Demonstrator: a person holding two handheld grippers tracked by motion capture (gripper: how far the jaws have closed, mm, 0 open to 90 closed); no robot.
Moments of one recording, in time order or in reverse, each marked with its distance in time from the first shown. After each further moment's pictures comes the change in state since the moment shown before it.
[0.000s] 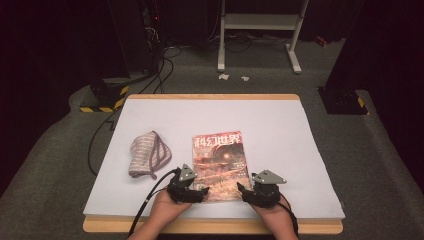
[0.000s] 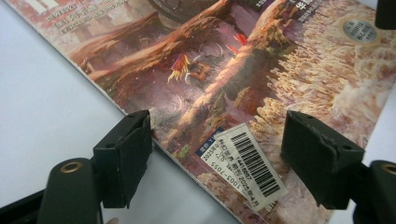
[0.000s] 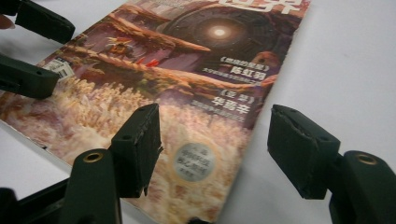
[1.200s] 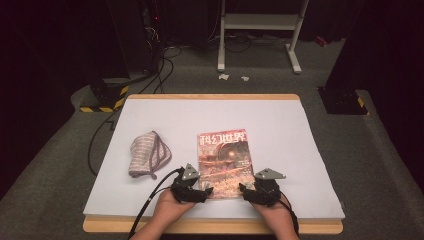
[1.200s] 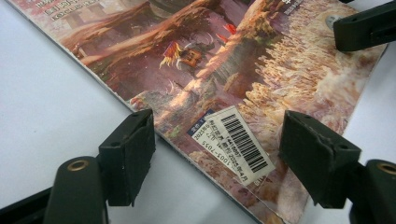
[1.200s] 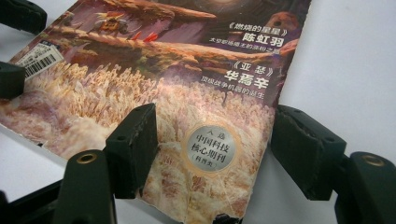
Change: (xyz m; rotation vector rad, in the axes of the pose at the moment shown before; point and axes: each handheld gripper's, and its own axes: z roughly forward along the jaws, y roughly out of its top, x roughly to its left) left arm 0.000 -0.001 0.001 -0.002 -0.056 -0.015; right arm -0.009 -0.004 0.011 0.101 -0.013 0.089
